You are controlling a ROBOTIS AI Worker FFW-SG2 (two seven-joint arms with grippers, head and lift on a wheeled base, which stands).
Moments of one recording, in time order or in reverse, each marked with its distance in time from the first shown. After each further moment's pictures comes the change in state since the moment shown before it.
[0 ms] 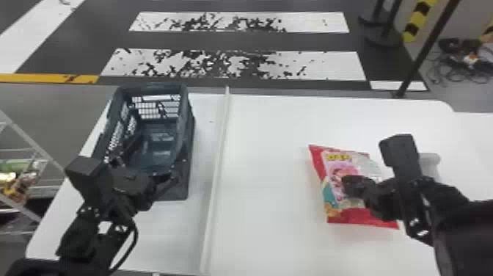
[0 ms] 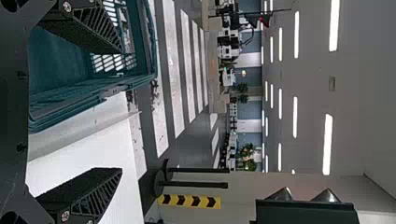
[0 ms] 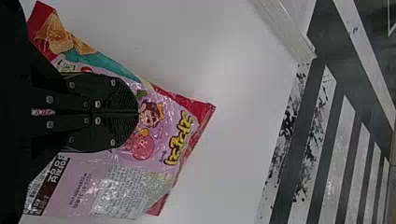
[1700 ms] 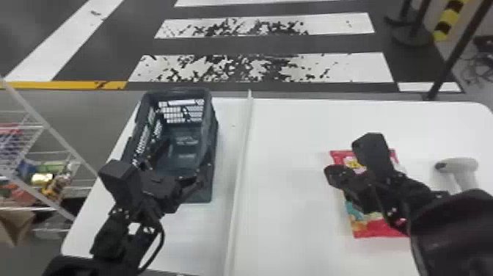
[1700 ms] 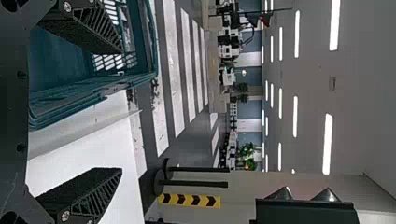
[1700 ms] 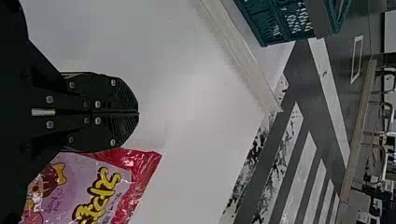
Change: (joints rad) left arm 0.005 0.000 0.001 -0.001 0.001 -0.003 0.000; right arm -0.121 0.025 0.190 0.194 0.018 -0.226 -0.077
